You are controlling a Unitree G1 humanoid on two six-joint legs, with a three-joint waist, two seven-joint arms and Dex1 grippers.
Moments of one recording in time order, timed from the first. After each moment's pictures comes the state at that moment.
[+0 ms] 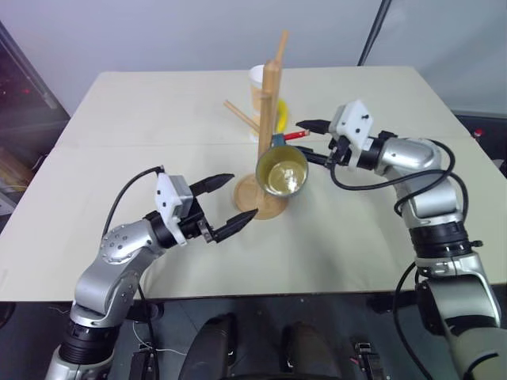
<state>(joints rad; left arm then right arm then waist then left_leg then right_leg) -0.16 0.47 0.00 -0.45 -0.56 0.33 -0.73 -0.73 -0.61 0.04 0.08 0.20 0.16 0.93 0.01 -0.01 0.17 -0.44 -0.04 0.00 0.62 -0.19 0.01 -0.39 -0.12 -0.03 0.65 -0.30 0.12</state>
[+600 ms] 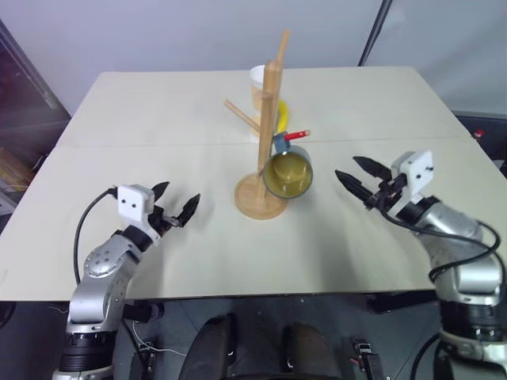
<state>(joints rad) -0.04 0.37 0.18 -0.14 -0.37 0.19 -0.44 -0.18 -0.45 -0.25 -0.17 0.36 0.24 0.66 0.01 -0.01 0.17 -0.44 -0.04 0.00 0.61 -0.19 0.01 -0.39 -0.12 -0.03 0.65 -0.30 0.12</state>
